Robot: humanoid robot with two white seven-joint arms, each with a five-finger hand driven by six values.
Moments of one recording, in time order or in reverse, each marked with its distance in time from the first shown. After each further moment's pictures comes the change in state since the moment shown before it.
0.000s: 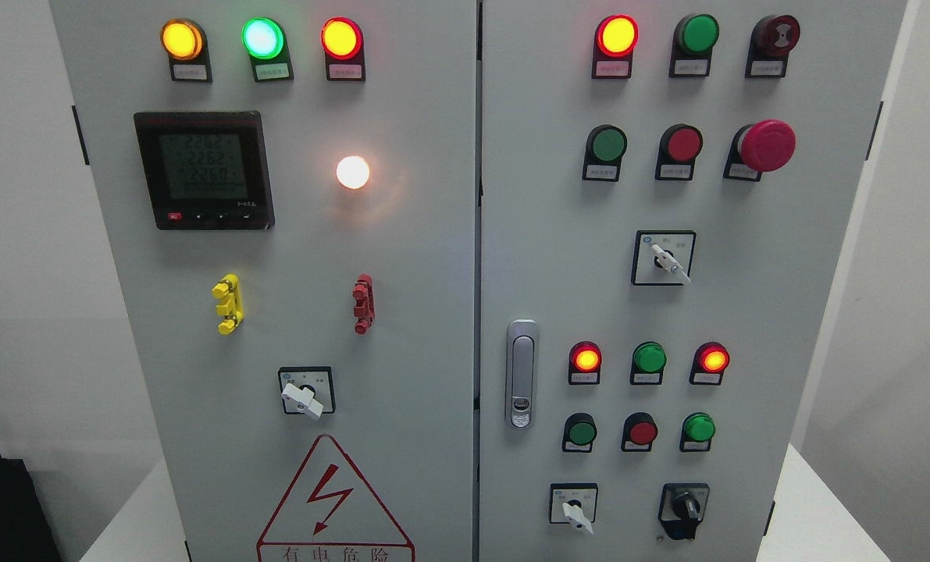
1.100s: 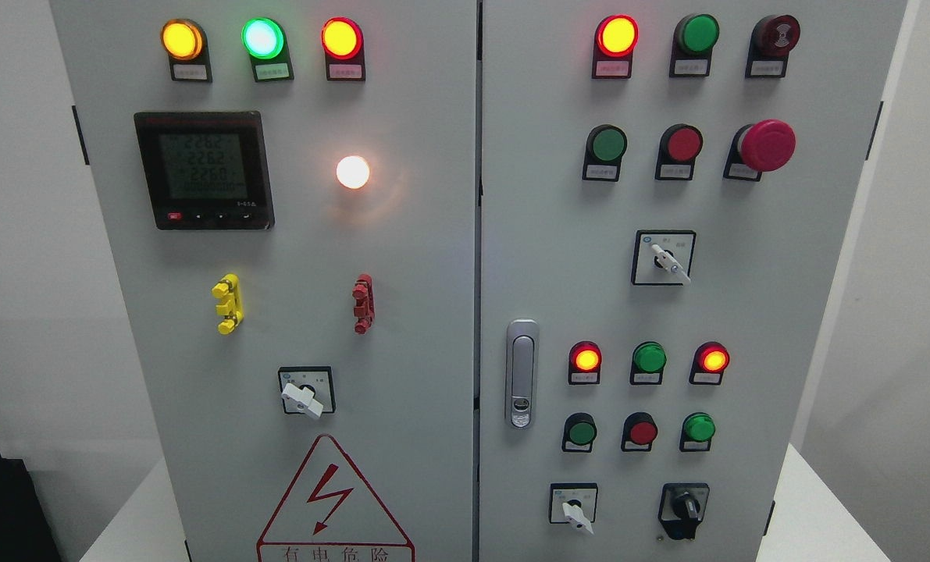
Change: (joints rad) left arm 0.000 0.000 0.000 0.000 0.000 0.000 0.000; right arm 0.161 0.002 0.016 -0.690 0.000 -0.037 -0.004
